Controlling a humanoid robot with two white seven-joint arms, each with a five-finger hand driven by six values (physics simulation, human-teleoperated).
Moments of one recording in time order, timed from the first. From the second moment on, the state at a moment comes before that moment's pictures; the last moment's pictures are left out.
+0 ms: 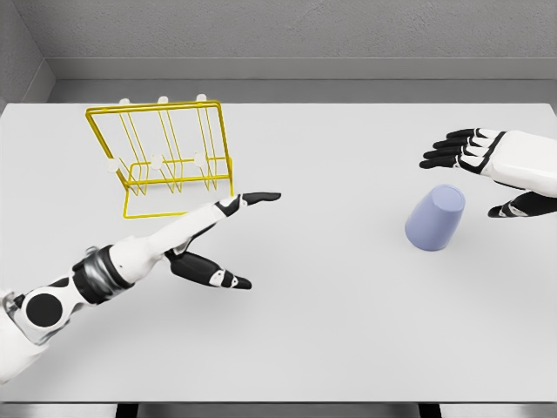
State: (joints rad) left arm -0.34 0.75 -0.80 -1.77 0.26 -0.49 -0.13; right arm -0.51 -1.31 0.62 -1.77 0.07 -0.61 0.23
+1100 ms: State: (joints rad) left arm -0.30 0.90 -0.73 -1.77 0.23 -0.61 -0.13; right arm -0.57 -1.03 0.64 -1.51 0.29 -0.61 0.46
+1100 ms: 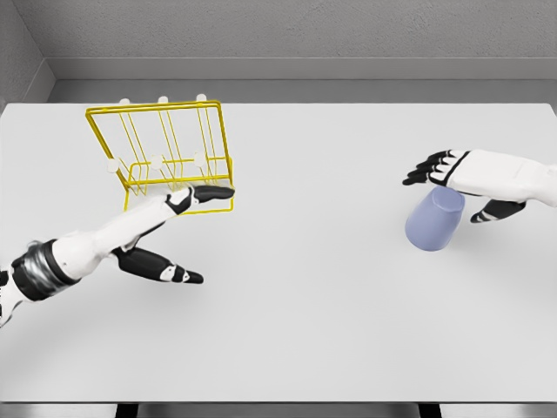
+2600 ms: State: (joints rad) left arm -0.36 0.76 -0.88 -1.72 0.54 -0.19 -0.21; right arm -0.58 -0.99 0.65 -1.51 0.37 -0.61 0.57
